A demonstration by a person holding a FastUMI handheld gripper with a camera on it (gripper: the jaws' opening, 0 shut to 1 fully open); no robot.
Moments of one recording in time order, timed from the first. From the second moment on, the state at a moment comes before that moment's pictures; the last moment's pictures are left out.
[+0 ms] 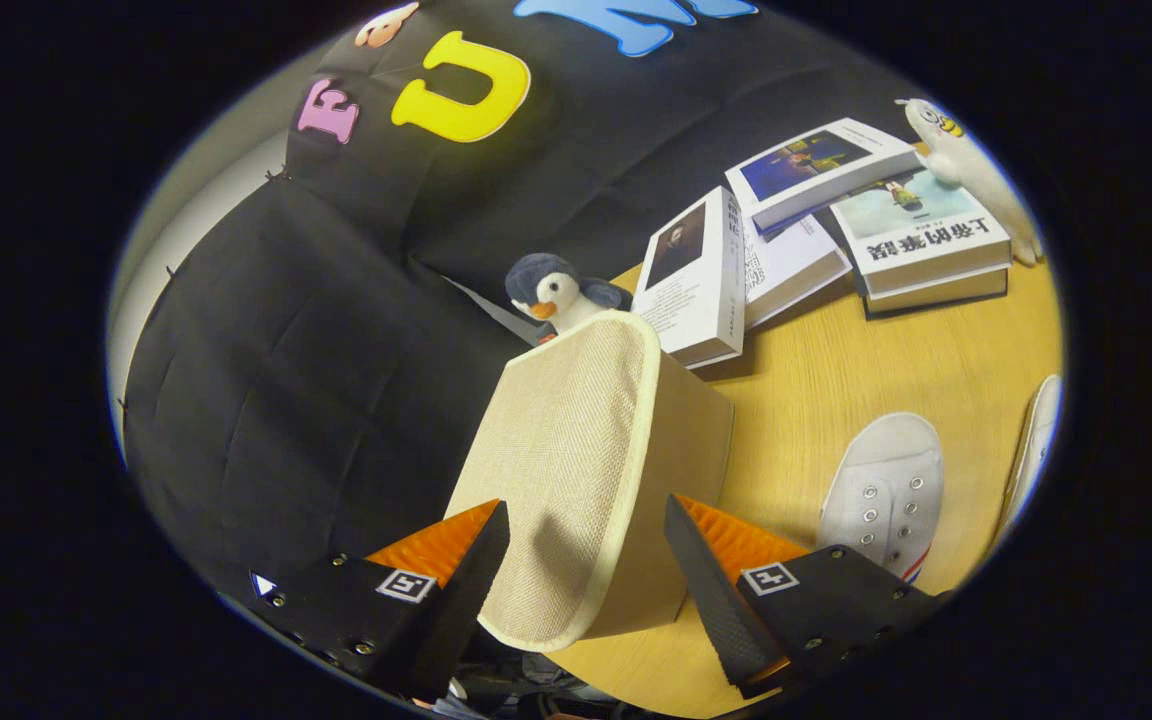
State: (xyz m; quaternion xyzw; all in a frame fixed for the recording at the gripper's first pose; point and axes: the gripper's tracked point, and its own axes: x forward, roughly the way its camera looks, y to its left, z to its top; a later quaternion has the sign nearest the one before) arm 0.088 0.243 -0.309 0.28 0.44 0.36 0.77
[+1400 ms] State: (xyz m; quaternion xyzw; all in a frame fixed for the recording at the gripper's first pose) arm 0.079 0.330 -0.156 0.29 0.37 0.49 0.74
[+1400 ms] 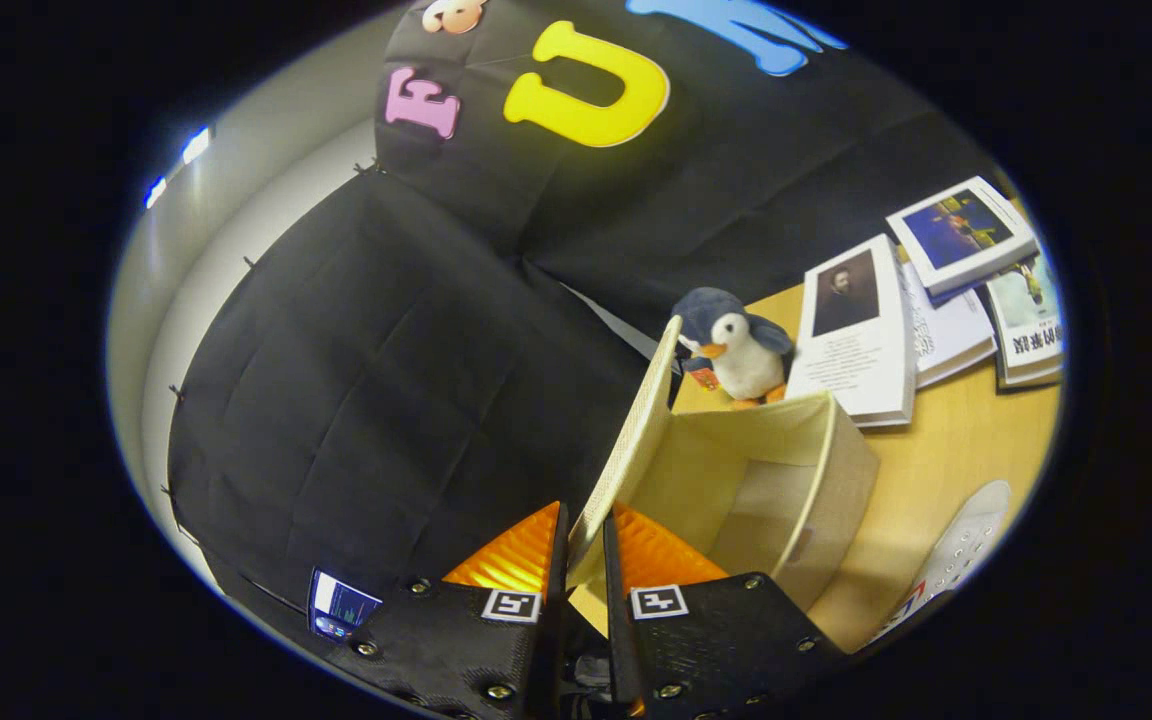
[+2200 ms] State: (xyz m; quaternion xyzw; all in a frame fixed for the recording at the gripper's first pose) arm 0.063 0.510 -0.136 0.24 0.36 0.53 0.74
